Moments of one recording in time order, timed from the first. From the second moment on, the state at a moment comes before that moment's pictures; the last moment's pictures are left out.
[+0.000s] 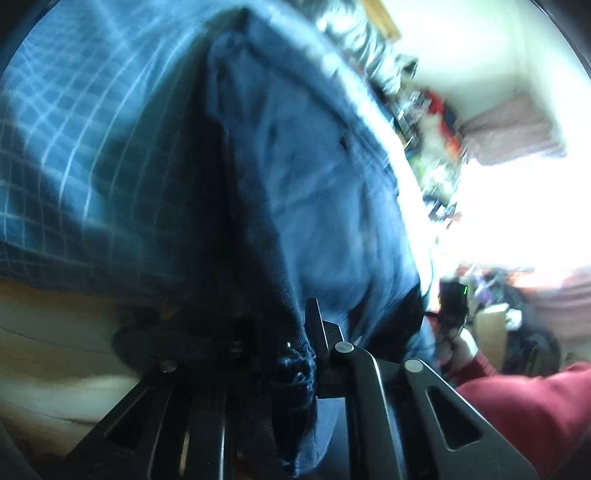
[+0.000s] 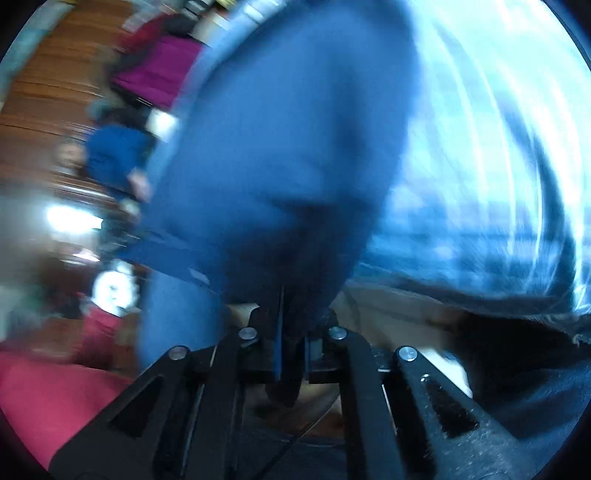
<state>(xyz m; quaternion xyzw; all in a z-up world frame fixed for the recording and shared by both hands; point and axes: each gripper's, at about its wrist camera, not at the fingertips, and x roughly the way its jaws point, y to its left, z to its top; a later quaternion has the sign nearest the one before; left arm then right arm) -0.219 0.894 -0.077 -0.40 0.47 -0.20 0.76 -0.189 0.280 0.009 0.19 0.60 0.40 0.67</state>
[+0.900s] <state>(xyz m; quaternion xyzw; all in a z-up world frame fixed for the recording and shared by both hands) 0.101 0.965 -0.009 -0.43 0.38 -0.14 0.81 0.120 0.312 0.079 0.26 0.49 0.39 0.74</state>
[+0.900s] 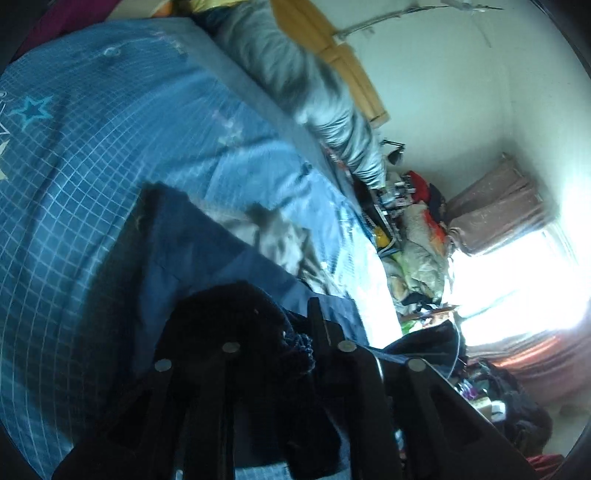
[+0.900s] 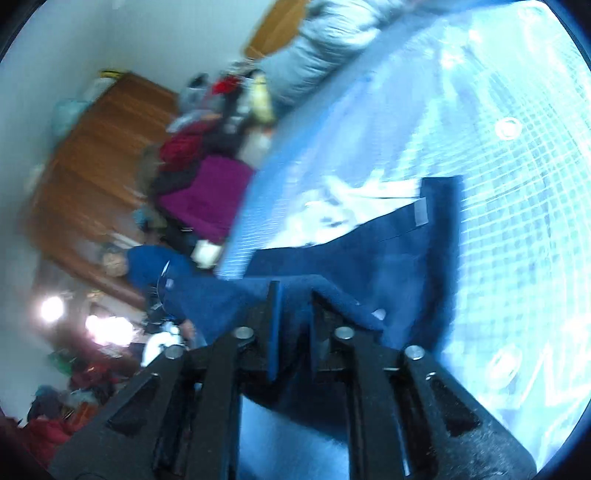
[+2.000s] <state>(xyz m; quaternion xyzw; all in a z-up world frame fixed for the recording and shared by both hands) 0.213 0.938 -0.064 -0.17 0.47 -0.04 0.87 0.187 0.373 0.004 0.02 0.50 0.28 0.82</state>
